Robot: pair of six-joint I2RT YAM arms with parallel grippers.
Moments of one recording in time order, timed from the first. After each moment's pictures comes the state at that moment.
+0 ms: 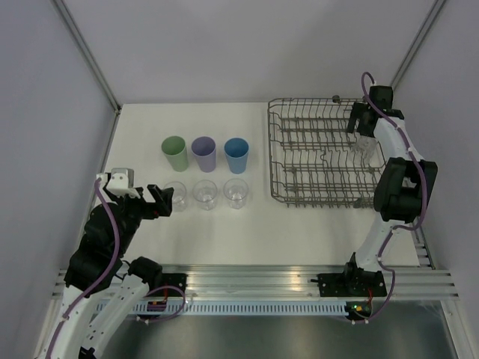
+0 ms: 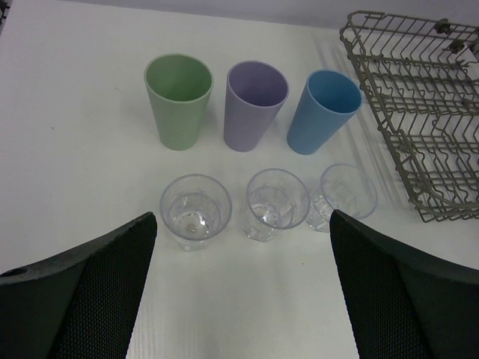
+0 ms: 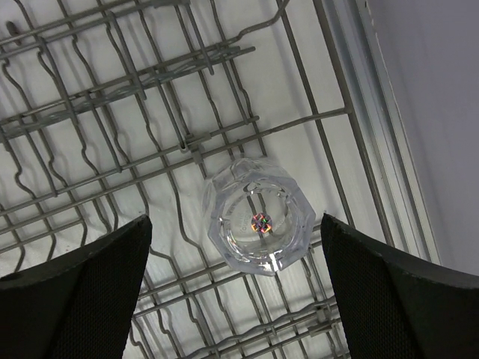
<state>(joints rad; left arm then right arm) -0.42 0.36 0.81 -0.65 -0.23 -0.26 -0.15 1.92 1.64 -0.54 0.22 0.11</state>
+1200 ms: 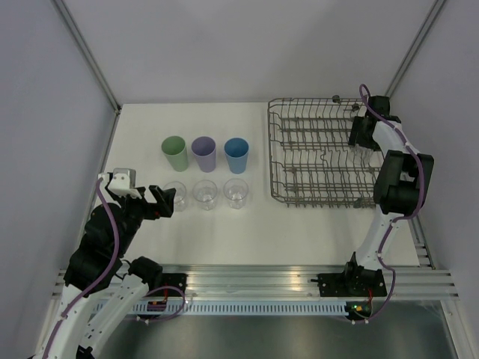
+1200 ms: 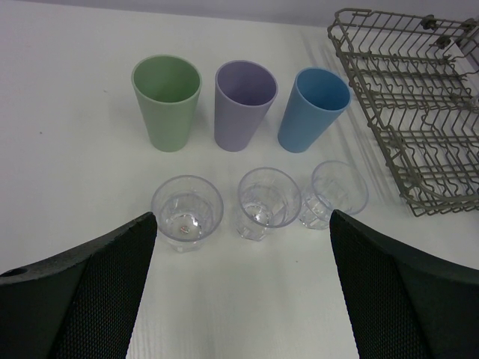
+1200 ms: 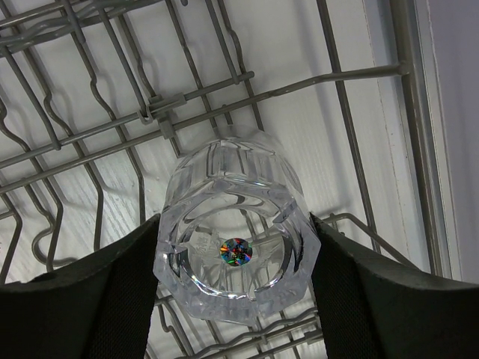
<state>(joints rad) -0.46 0.35 0.81 -0.65 -0.23 -0.26 -0.19 2.03 1.62 -0.57 0.19 0.08</state>
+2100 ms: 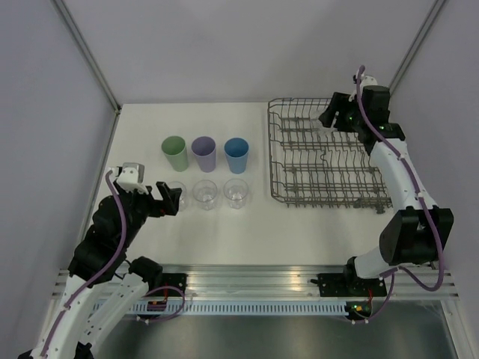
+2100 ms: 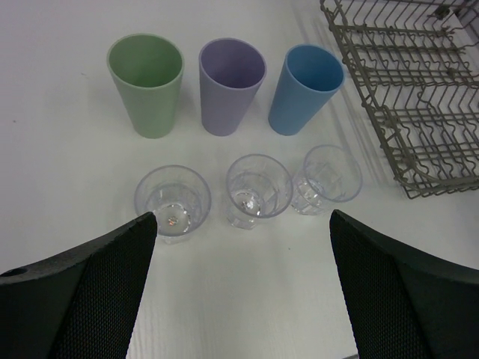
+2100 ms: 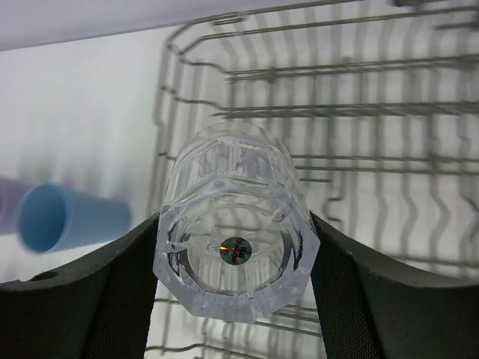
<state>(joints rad) -0.46 0.42 0.81 -0.65 -0.20 -0.26 -0.02 1.53 1.43 -0.42 -0.16 0.22</state>
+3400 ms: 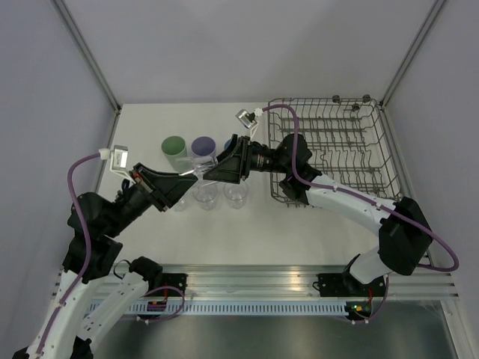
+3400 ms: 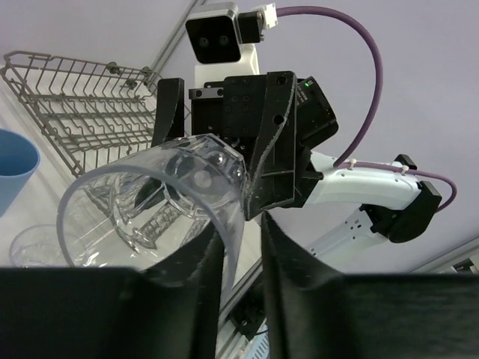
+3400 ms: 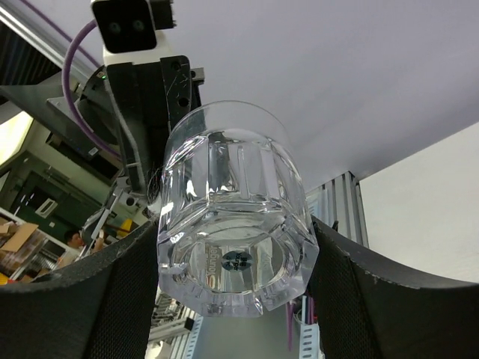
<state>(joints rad) -0.46 0.50 0.93 -0.23 0.38 -0.76 0.80 1.51 1.12 0.74 -0.76 1.04</state>
